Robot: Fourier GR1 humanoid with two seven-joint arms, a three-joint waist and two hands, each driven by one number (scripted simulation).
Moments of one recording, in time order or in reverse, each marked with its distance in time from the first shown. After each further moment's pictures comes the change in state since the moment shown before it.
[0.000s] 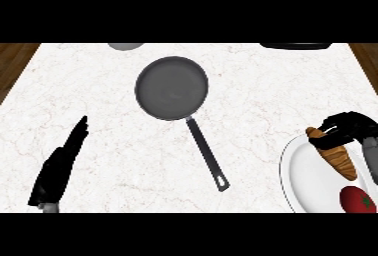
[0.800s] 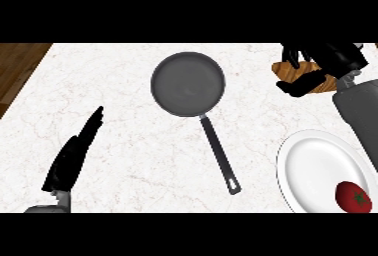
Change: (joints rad) left arm -0.083 -0.011 -0.049 0.016 -0.014 -0.030 0.010; right arm -0.418 -0.054 0.305 -0.099 0.364 -0.159 -0.713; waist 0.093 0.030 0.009
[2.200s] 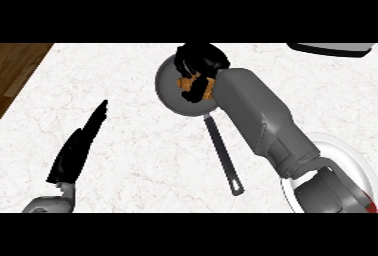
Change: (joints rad) left arm -0.054 -0.009 -0.003 0.017 -0.015 -0.007 0.015; right arm -0.490 0.546 0.029 0.837 0.055 -0.188 -0.250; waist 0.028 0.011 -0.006
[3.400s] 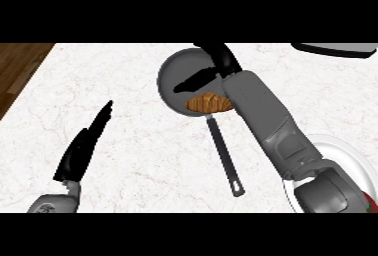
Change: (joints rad) left arm -0.014 -0.010 -0.011 0.043 -0.016 0.000 -0.026; right arm 0.034 0.005 -0.363 0.073 -0.472 -0.009 0.019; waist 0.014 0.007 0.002
